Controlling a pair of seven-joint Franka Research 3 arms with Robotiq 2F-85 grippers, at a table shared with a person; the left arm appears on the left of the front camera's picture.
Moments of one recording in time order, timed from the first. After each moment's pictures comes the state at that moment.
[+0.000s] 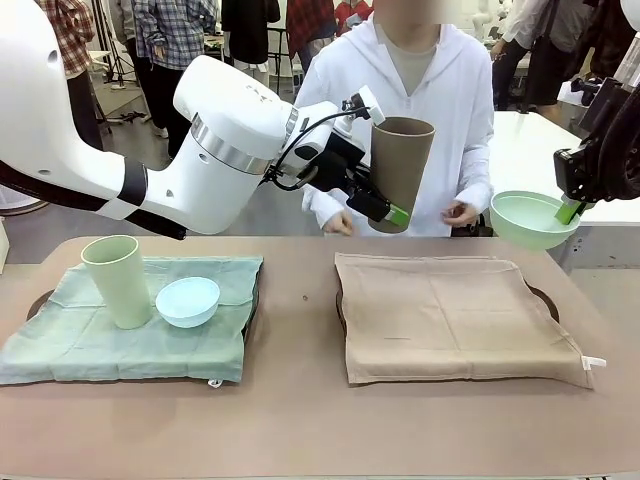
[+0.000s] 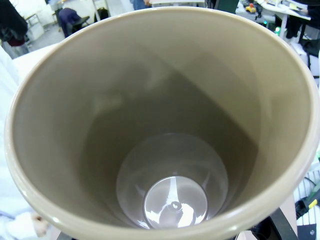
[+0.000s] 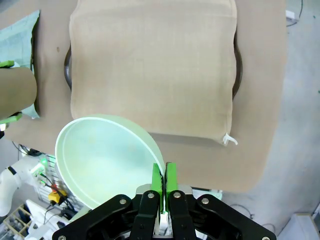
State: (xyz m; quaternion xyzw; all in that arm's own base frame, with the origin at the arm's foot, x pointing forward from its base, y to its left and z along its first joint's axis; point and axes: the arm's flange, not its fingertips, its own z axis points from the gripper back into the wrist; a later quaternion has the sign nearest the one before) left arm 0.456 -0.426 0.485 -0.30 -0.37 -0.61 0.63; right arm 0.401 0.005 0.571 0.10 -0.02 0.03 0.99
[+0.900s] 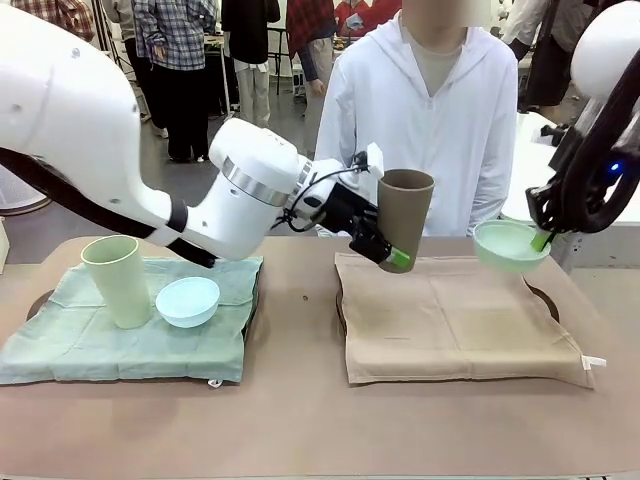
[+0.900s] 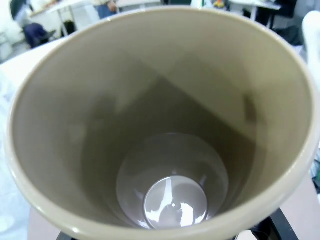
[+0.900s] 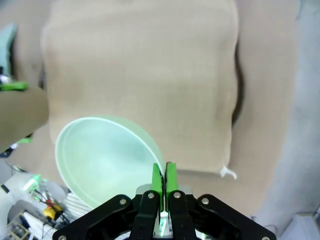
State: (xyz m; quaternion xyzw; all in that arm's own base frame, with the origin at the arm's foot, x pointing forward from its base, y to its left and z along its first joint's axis) left arm 0.504 -0.449 0.382 -0.36 -0.34 -0.65 0.57; right arm 0.452 0.004 0.483 0.09 -0.01 0.01 1.00
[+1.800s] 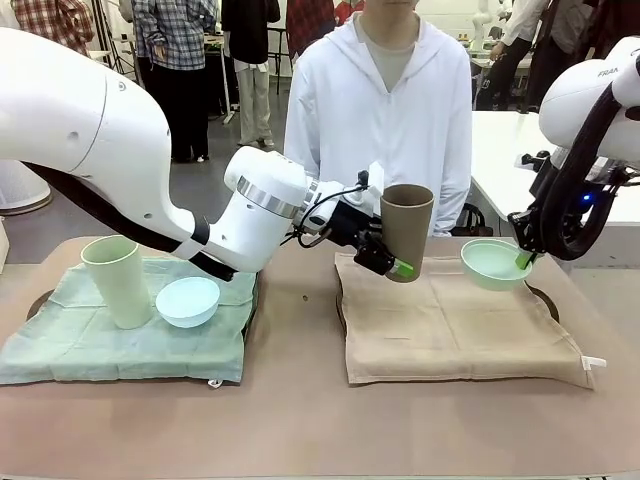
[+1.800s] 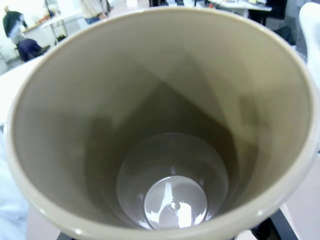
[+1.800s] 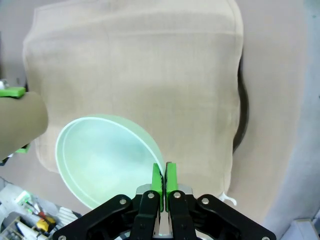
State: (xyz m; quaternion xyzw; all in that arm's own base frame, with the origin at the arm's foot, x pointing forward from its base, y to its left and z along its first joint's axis) left arm 0.524 -0.458 0.345 -0.38 -0.36 -0.66 0.54; right arm 0.466 0.010 0.443 0.08 -0.02 0.01 1.00
